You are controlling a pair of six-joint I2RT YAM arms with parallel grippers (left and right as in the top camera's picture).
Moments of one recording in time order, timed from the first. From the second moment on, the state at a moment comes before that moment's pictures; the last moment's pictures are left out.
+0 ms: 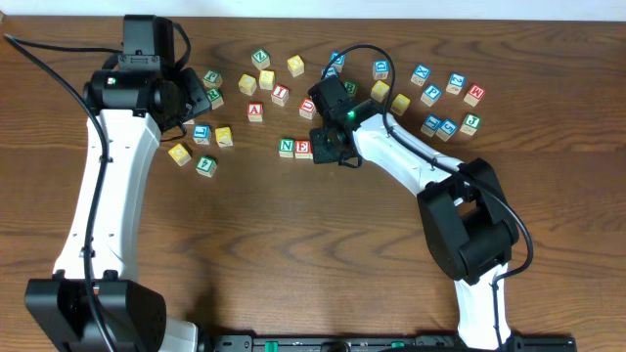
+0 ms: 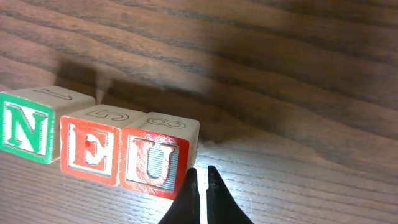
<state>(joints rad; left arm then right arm) -0.02 1.65 1.61 -1.02 -0.03 -0.46 0.57 2.15 1.59 -0.68 -0.05 0.42</state>
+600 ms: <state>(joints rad) -0.02 1.65 1.61 -1.02 -0.03 -0.46 0.57 2.15 1.59 -0.68 -0.10 0.44</state>
